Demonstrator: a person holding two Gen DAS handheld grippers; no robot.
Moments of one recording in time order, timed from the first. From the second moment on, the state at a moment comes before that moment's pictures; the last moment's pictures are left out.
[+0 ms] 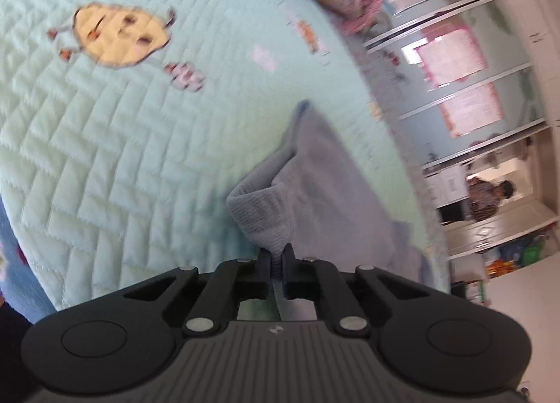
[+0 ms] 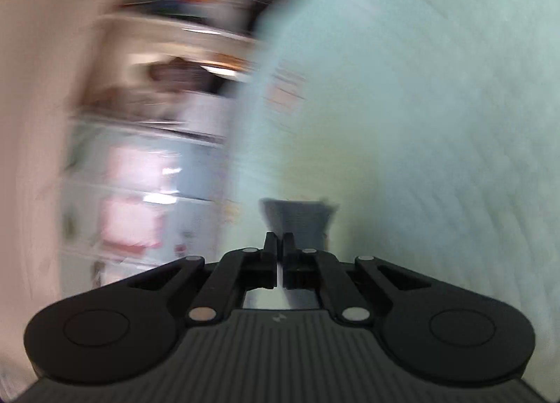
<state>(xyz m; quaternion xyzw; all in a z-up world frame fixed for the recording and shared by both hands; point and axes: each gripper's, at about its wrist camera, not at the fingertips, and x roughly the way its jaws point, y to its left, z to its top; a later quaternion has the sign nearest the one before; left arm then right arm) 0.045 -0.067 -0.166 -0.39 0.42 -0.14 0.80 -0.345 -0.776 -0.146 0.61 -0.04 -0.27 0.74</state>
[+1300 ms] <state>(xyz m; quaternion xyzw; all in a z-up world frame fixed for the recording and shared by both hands) 0.027 -0.037 -0.098 -0.31 0.37 -0.13 0.87 -0.277 -0.730 -0.078 0.39 0.09 -0.29 0.87</state>
